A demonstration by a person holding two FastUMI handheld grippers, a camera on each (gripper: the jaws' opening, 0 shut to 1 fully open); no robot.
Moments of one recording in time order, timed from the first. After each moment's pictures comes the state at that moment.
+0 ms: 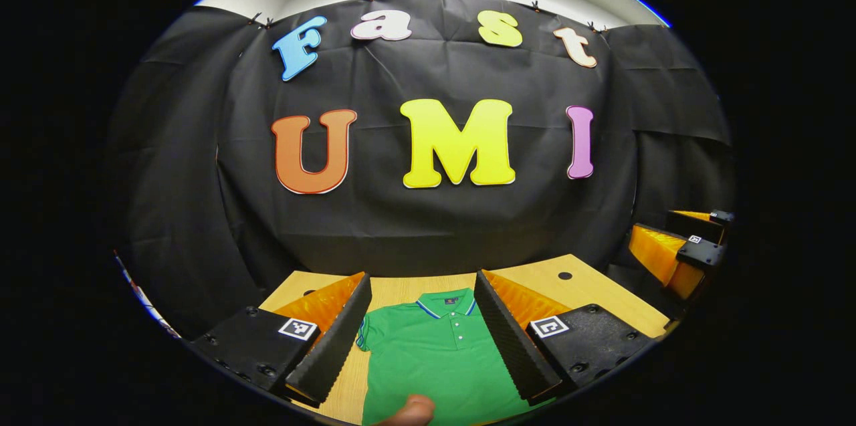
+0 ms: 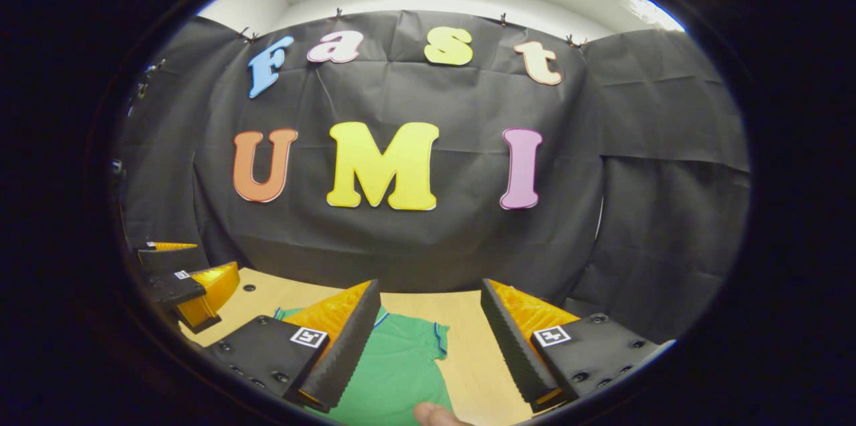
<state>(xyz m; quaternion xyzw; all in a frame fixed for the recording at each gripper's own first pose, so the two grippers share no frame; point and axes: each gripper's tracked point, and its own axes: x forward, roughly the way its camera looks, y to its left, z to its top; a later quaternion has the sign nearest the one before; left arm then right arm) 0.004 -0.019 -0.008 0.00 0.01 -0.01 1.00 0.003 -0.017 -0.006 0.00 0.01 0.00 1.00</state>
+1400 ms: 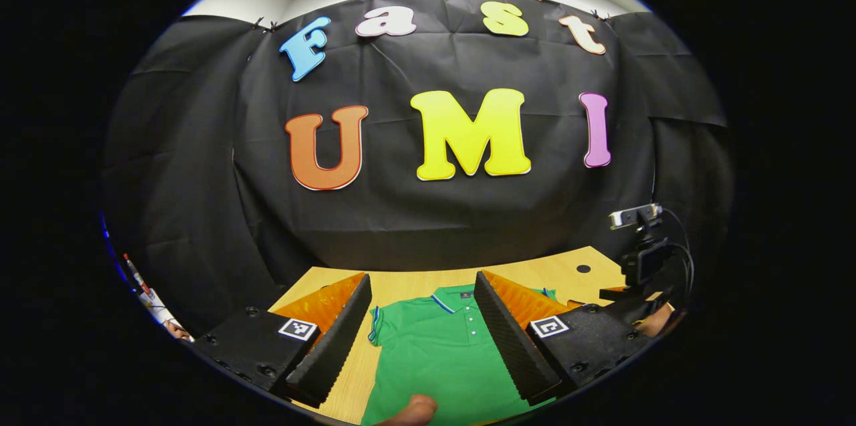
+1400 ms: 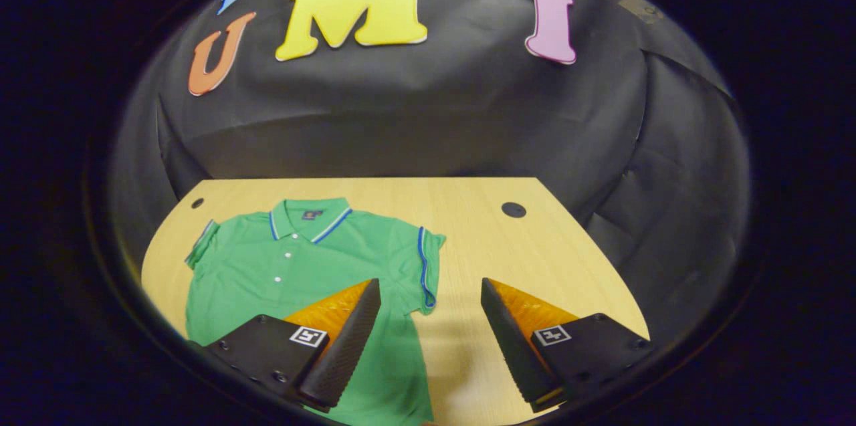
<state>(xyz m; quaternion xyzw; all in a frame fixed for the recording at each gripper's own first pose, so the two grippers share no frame) 0.003 -0.016 -0.016 0.02 0.02 0.05 1.00 0.195 -0.064 -0.263 -0.01 0.27 -0.01 0.96</state>
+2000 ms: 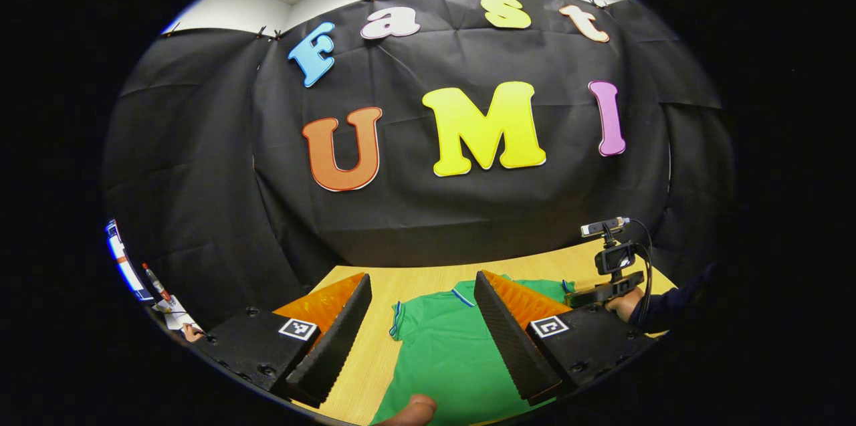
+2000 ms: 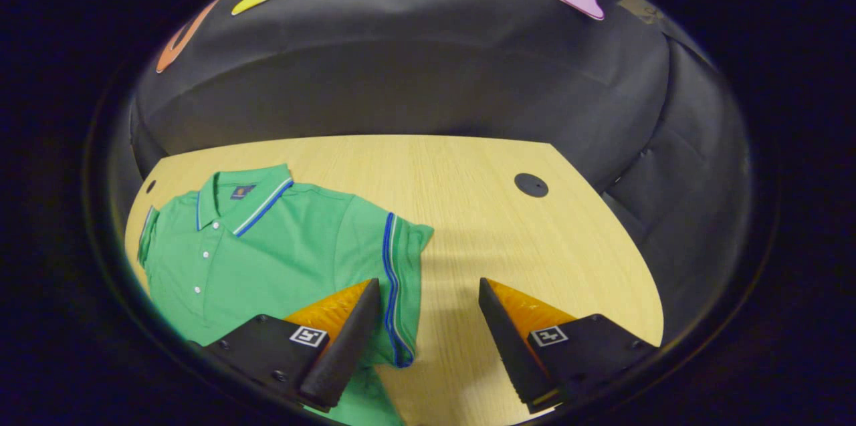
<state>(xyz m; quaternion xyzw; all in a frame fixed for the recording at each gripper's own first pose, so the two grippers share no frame) -0.015 -0.013 -0.024 0.04 0.04 0.09 0.99 0.294 -0.079 -0.339 -0.04 0.34 -0.05 0.94</state>
